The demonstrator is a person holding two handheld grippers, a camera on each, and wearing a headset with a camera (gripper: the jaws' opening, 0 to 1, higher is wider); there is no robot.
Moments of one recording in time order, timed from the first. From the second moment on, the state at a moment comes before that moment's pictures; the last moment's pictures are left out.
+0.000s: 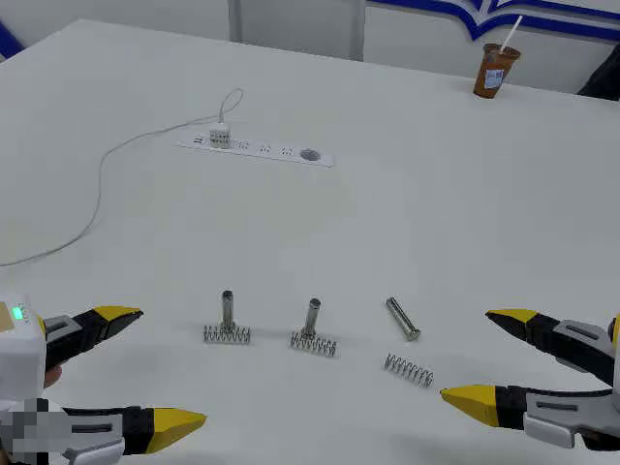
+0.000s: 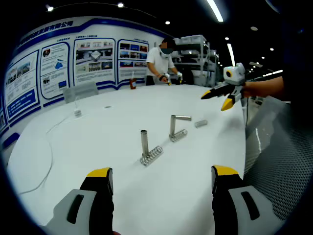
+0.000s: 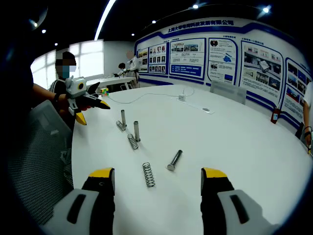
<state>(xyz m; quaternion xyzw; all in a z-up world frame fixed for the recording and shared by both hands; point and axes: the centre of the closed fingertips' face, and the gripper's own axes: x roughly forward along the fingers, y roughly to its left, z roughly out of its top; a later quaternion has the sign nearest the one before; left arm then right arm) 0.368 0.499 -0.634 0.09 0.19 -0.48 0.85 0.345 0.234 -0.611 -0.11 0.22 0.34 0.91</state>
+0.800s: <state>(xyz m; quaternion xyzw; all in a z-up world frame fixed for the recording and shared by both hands) 0.367 0.497 -0.637 0.08 0.19 -0.48 0.85 0.346 0.232 -0.611 -0.09 0.23 0.33 0.91</state>
